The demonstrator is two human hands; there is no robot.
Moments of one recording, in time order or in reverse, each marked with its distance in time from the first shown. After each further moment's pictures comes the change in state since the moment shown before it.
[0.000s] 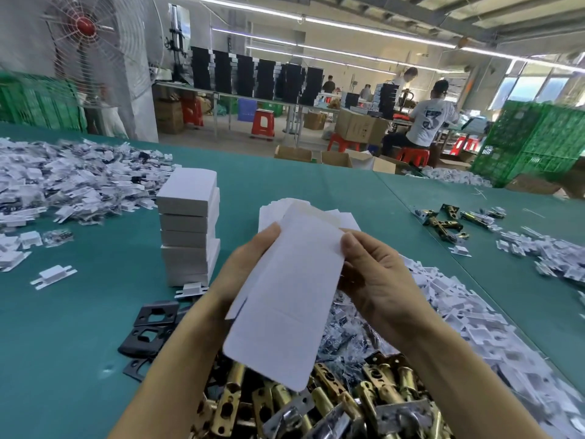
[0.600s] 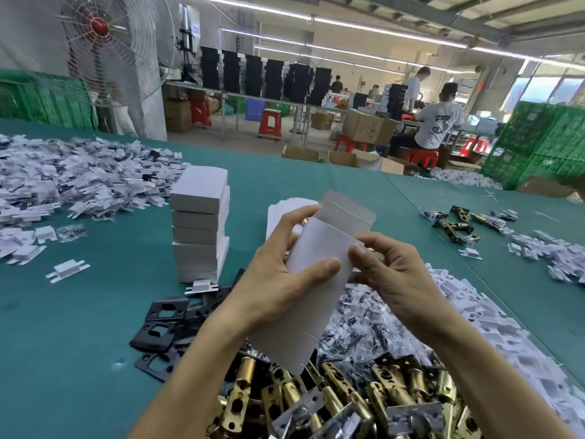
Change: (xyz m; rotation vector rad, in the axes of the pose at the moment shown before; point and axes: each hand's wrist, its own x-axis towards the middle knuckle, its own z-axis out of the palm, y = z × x) left_hand -0.004 0.004 0.014 0.455 -0.100 0.443; right_hand 0.003 -0.003 -0.013 -0.431 -0.058 -0.163
